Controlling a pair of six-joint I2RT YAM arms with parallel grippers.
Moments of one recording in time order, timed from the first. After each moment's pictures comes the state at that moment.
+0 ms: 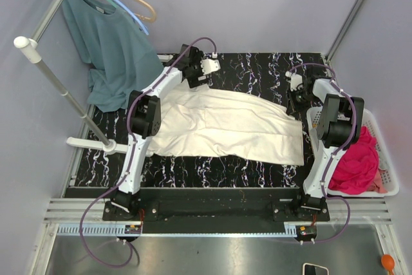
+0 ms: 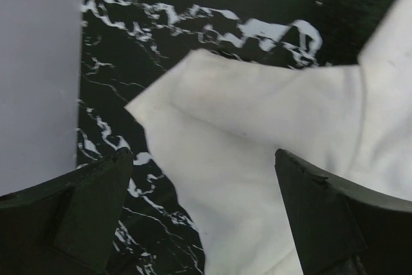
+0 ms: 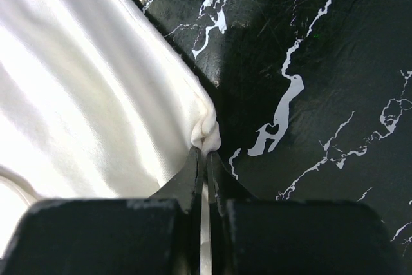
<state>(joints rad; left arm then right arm) -0.36 2.48 2.20 -0.53 0.17 0.99 -0.16 2.07 1.49 -0.69 -0.36 -0.44</state>
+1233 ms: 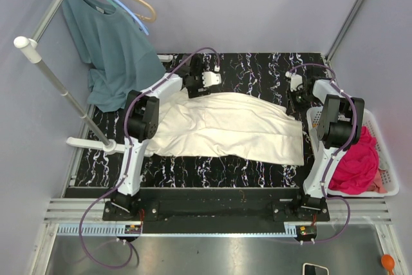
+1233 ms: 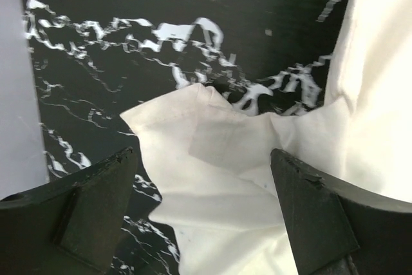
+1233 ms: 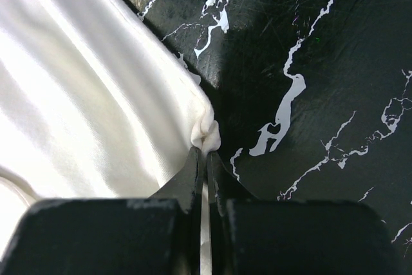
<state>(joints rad) -0.38 2.37 1.94 -0.43 0.22 1.08 -0.16 2.06 1.46 -0.67 -0.36 -0.44</state>
